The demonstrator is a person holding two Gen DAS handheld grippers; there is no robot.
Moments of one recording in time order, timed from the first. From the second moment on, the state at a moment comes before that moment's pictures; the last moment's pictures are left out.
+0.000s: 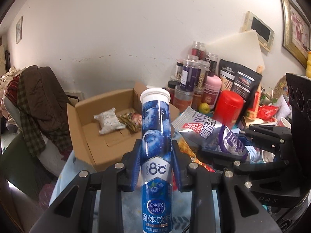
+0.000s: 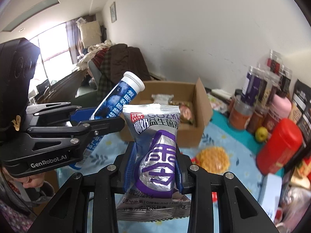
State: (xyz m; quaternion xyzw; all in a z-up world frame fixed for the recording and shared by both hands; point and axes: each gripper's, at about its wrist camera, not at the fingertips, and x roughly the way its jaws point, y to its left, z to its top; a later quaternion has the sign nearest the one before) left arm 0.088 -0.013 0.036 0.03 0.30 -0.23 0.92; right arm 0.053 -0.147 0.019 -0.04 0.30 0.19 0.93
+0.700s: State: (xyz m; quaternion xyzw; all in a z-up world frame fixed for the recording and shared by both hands) left arm 0.227 -0.011 0.062 0.06 0.27 -0.20 0.94; right arm 0.200 -0.144 0.048 -0.06 0.27 0.18 0.95
